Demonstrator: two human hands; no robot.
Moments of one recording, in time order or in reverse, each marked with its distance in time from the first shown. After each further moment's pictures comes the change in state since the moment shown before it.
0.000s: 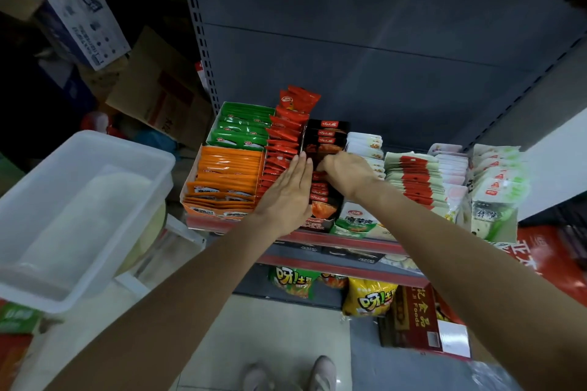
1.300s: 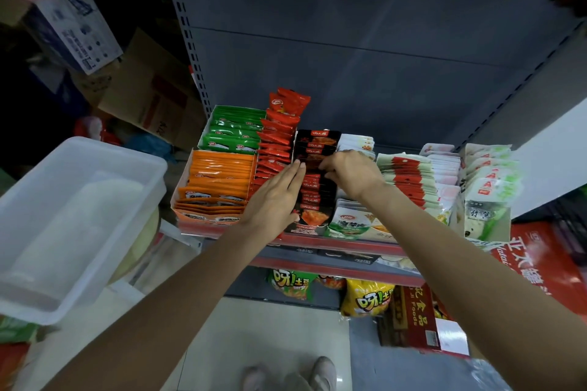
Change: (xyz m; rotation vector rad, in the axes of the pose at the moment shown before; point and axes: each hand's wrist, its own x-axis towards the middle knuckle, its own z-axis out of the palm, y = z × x) left_hand -0.005 0.001 -0.007 0.036 0.073 0.018; right_hand -0.006 0.026 -0.002 0.150 0.026 0.101
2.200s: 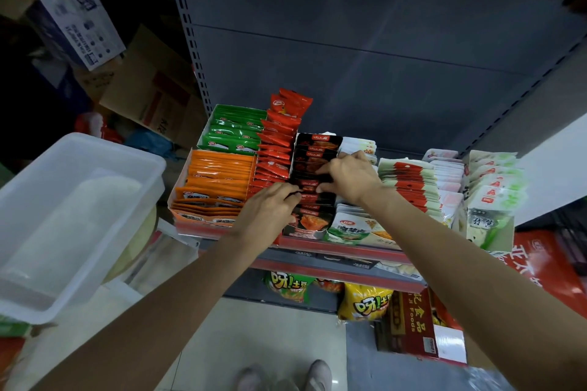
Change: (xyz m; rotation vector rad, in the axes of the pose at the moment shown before) left_hand -0.010 -0.005 0.003 0.053 0.107 0.108; right_hand 0.012 0.004 0.007 -0.185 -0.074 -0.098
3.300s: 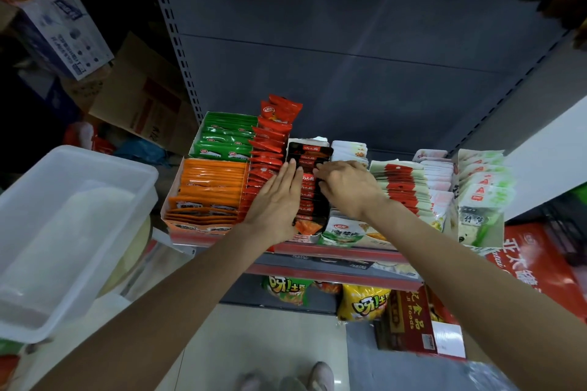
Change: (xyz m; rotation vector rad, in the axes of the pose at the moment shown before) left_hand 0.030 0.013 -0.001 -0.046 -0.197 -0.130; right_hand -0.027 -0.001 -0.003 0.095 0.122 -0.045
